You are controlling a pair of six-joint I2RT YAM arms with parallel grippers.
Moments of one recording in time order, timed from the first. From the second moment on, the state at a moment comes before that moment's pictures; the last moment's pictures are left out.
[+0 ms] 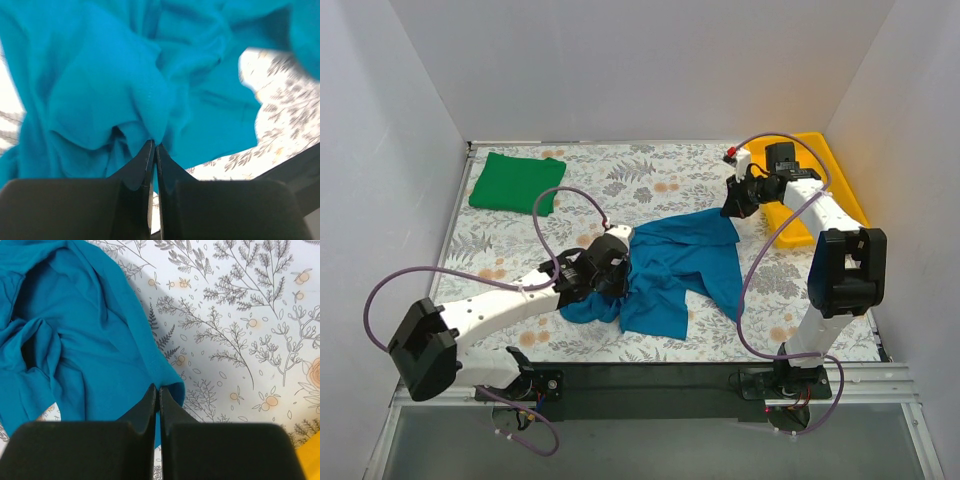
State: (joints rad) left arm -0.89 1.24 0.86 -0.43 -0.16 -0.53; right arm 0.09 1.76 1.37 -0.61 -0.68 -0.45
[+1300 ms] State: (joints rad) left arm -0.89 1.30 0.80 -0.41 -0.09 -0.56; right arm 0.09 1.76 1.31 -0.61 -0.67 -0.47
